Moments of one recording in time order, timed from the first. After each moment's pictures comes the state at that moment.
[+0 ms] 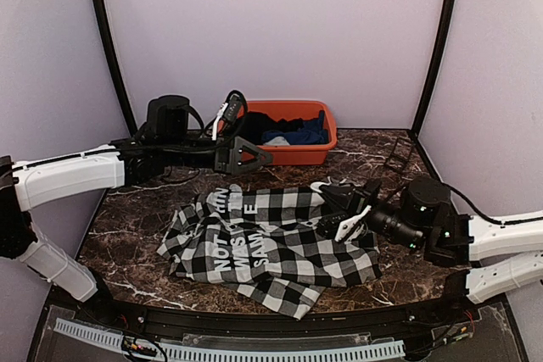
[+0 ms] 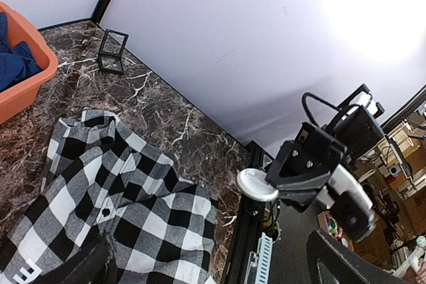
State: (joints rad) left arm -0.73 1.42 1.09 0.04 0.66 -0.49; right arm 1.11 0.97 0.53 0.37 0.16 -1.16
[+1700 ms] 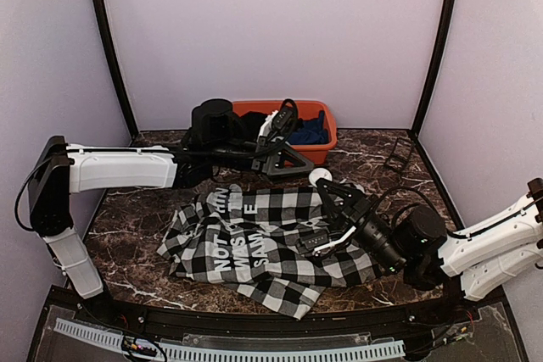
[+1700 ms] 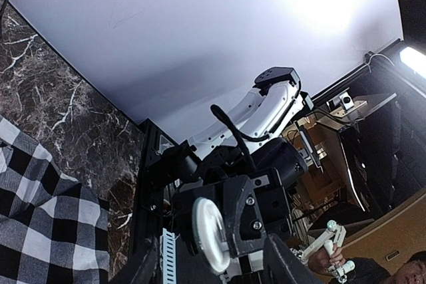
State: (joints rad) left arm -0.84 1.73 1.26 0.39 0.95 -0.87; right arm 1.32 1.24 0.40 1.13 0.51 -1.94
